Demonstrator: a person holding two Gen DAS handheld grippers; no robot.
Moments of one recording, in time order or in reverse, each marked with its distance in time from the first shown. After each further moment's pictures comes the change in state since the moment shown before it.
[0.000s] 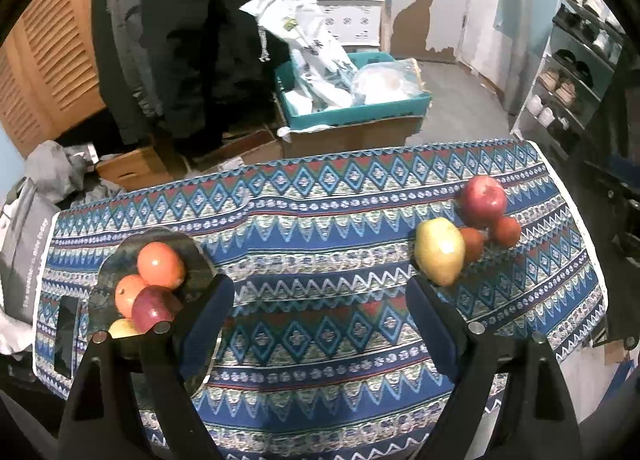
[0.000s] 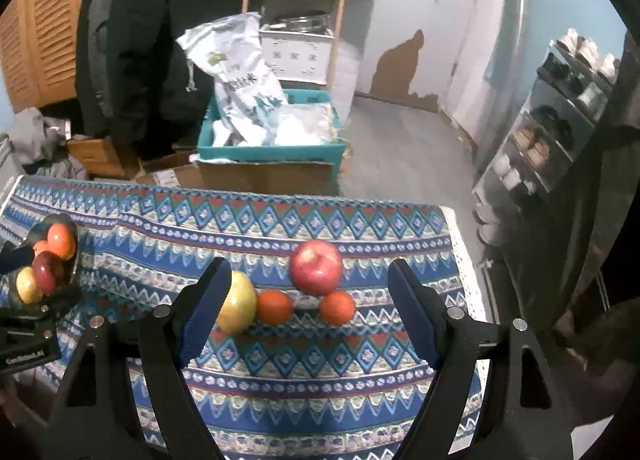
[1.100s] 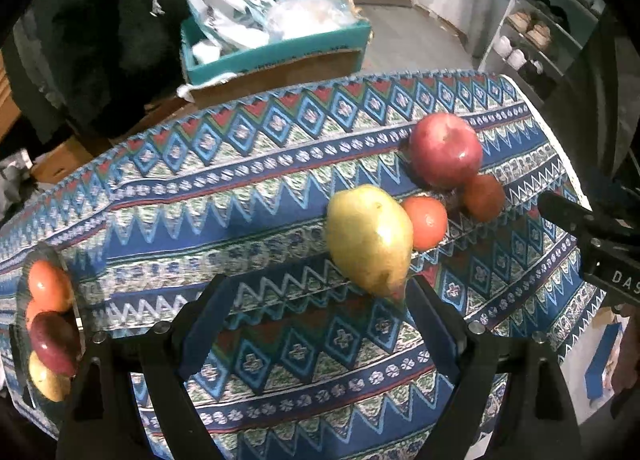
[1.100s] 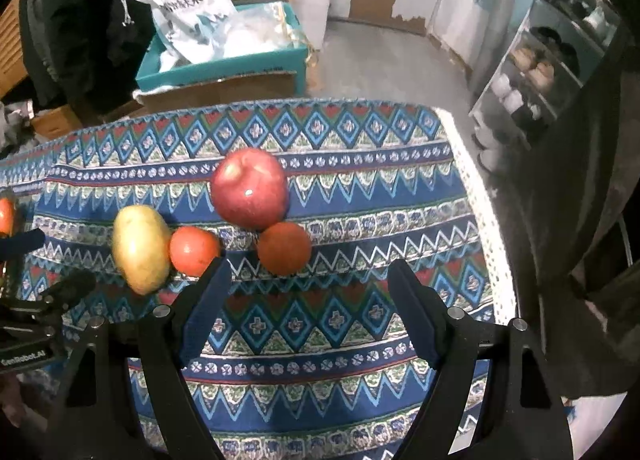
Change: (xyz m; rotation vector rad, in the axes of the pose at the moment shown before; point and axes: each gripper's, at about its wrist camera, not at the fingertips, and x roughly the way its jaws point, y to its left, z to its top) left arm 0.106 -0.091 0.008 0.105 0.190 -0.140; right arm 0.102 -0.060 -0.053 0.086 0.249 -0.007
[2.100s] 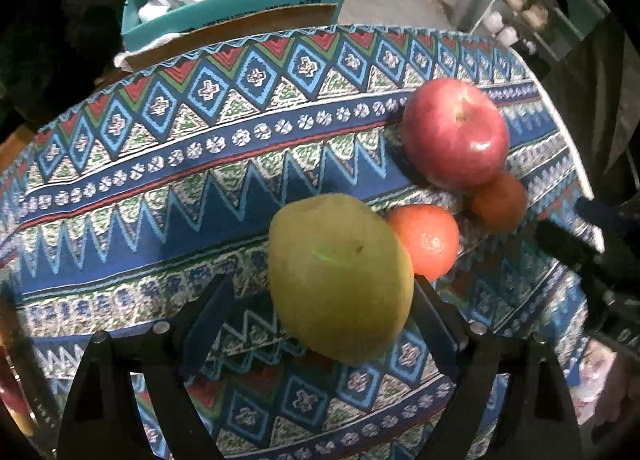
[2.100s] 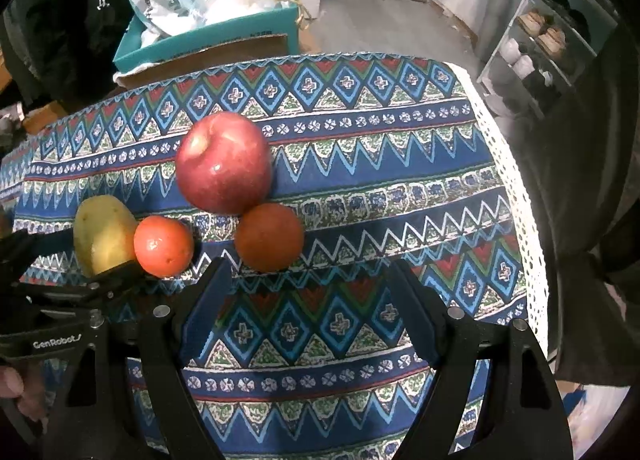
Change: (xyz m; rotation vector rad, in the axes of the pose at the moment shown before) left arm 0.078 -0.011 0.029 -0.009 0.122 -0.140; right arm 0.049 -0.011 -0.001 0.046 0.099 0.031
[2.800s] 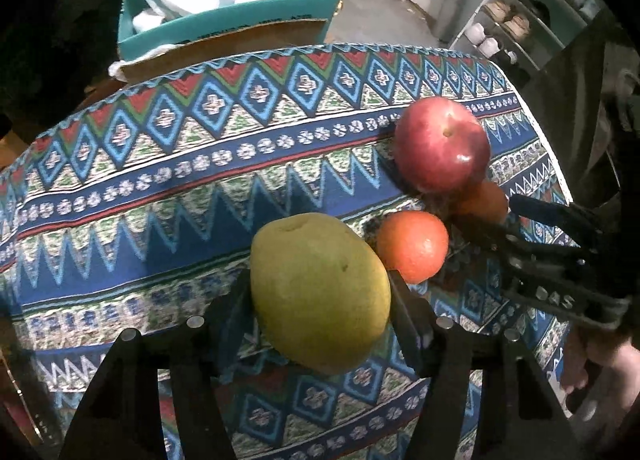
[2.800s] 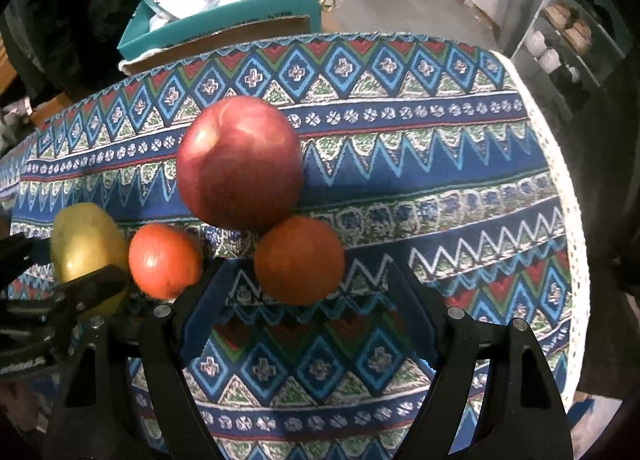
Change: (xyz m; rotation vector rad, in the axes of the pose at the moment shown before) left arm -0.017 0.018 -0.005 0.030 -0.042 -0.042; right arm 0.043 0.018 0.009 -0.009 0.041 0.064
